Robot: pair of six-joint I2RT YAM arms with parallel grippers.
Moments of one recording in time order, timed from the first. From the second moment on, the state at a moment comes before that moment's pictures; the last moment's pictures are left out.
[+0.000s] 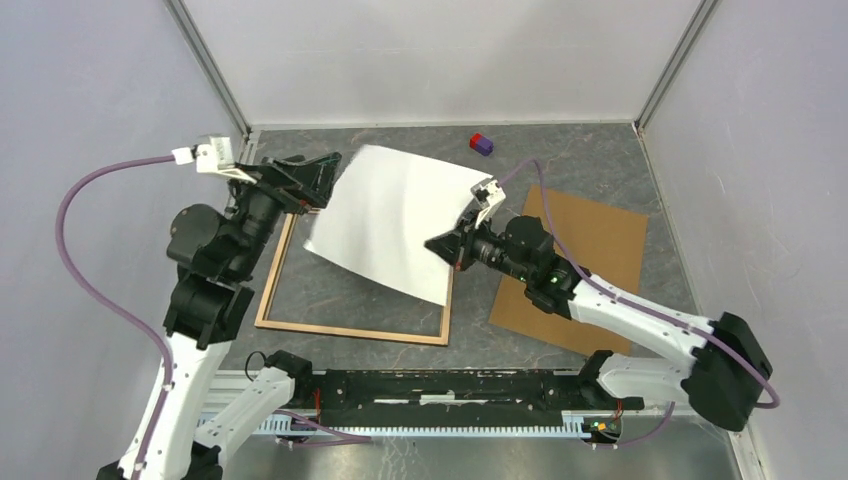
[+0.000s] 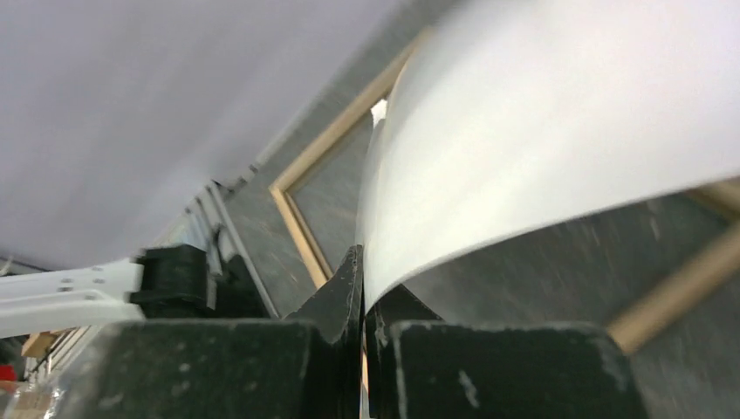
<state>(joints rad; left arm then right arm) -0.35 0.74 1.19 -0.23 0.00 -0.54 0.93 1.14 0.81 0.30 -0.10 0.45</state>
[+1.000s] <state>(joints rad) -0.27 0.95 1.11 -0.23 0.13 -0.46 0.64 1.60 0.63 0.43 -0.60 0.80</state>
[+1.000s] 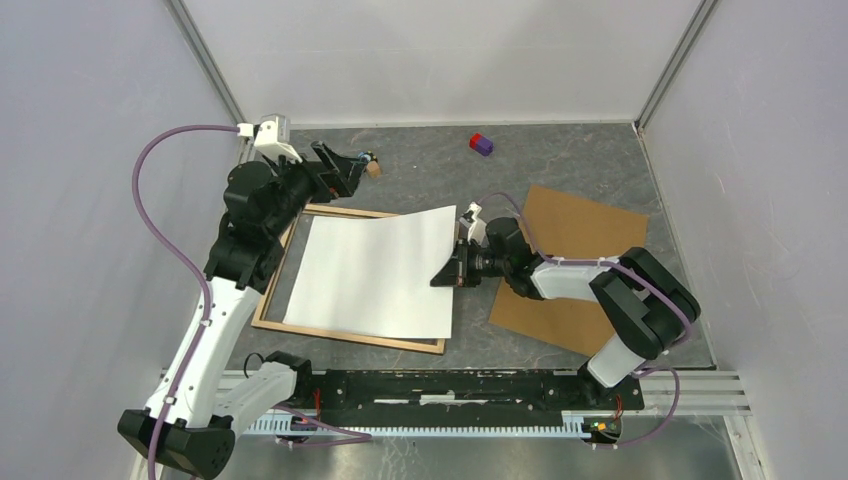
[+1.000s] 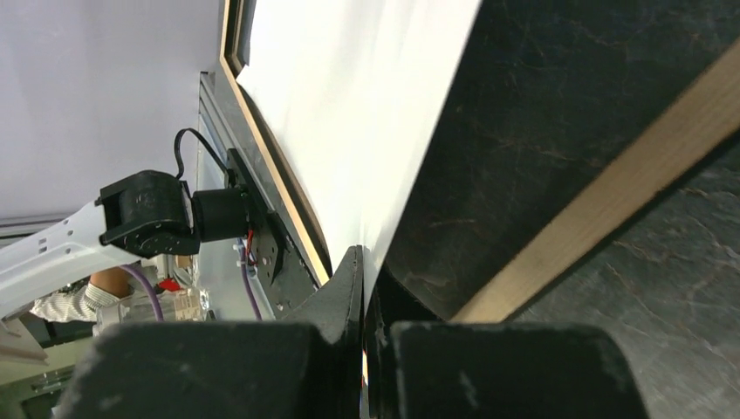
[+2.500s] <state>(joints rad) -0.27 0.95 1.09 -0.20 0.17 -0.50 0.81 1.73 0.63 0.64 -0.25 1.01</state>
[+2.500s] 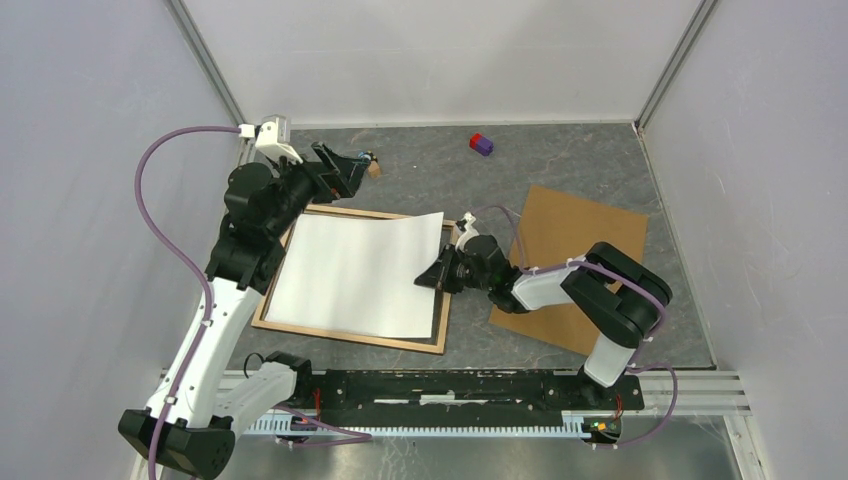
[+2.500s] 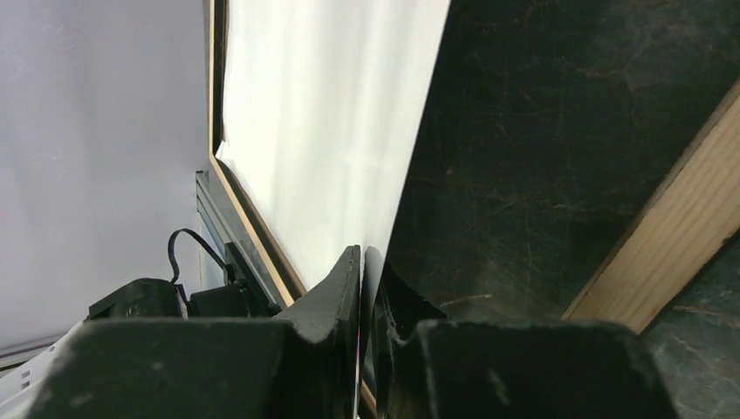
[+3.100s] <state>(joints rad) -0.27 0.94 1.09 -0.18 0.19 -0.50 0.86 1.75 0.62 0.72 -0.17 1.12</state>
